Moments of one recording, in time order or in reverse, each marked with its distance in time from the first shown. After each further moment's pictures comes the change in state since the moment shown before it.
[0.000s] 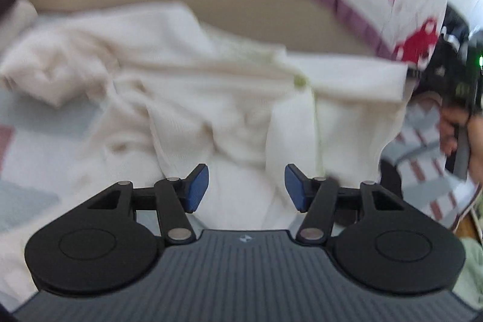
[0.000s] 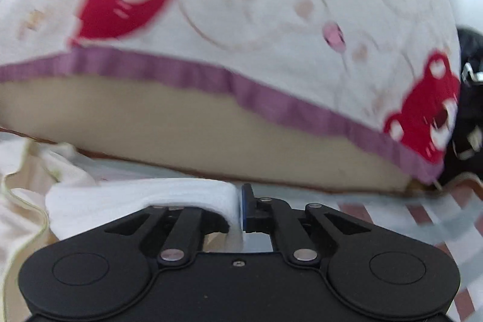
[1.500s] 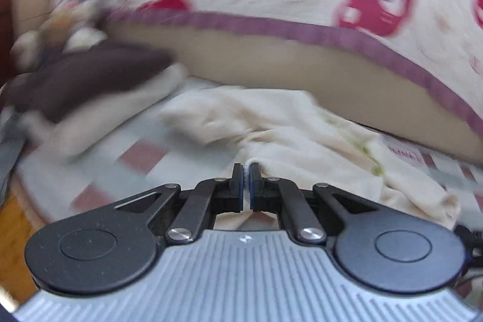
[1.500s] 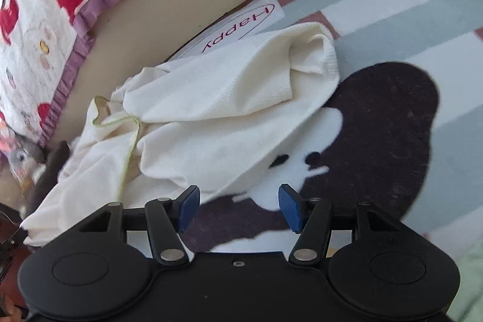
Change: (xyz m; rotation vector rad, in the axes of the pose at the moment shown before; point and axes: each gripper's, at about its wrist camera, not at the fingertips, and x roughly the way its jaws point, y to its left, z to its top) left arm -0.109 -0.041 -0.050 -0.157 -0.405 0.595; right arm -0.029 -0.027 -0.145 0.577 0.418 0.461
